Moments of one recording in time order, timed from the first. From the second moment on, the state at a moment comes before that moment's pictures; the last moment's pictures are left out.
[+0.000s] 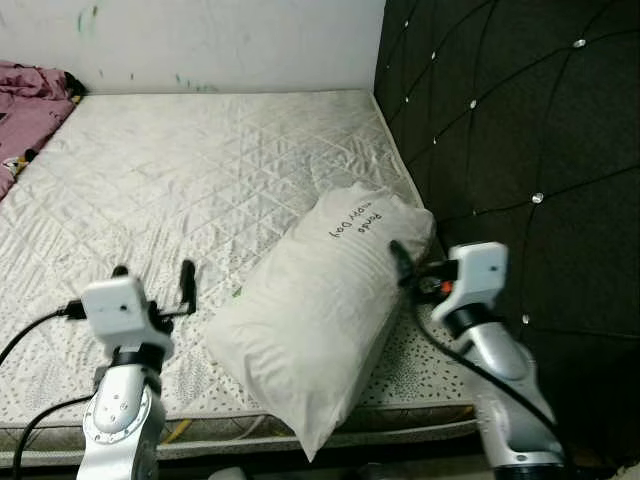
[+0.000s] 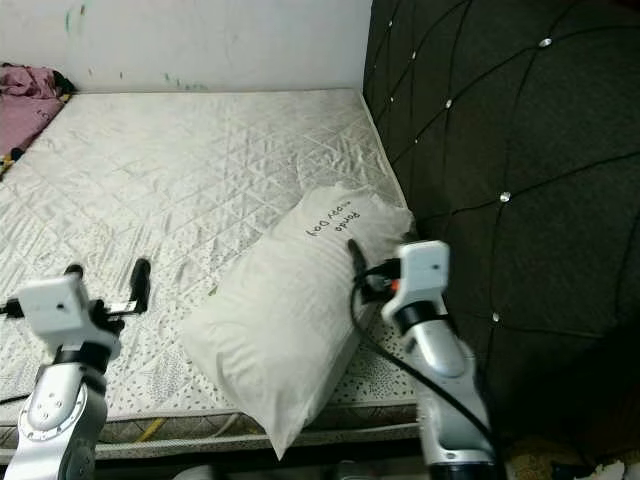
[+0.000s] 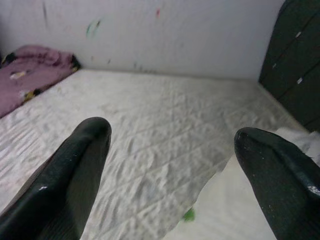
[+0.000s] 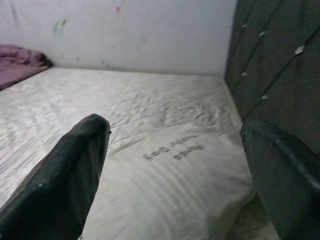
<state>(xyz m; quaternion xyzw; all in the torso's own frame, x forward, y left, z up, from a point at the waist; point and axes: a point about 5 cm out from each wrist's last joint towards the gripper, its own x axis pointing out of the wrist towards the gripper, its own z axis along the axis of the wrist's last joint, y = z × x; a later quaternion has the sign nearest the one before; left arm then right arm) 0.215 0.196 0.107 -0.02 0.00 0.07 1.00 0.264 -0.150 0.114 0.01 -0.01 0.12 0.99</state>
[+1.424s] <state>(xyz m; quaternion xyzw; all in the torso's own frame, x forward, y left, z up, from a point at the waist) 0.225 0.182 0.102 -0.03 0.00 0.05 1.00 0.294 -0.136 0.109 0.00 0.01 0.11 0.99</state>
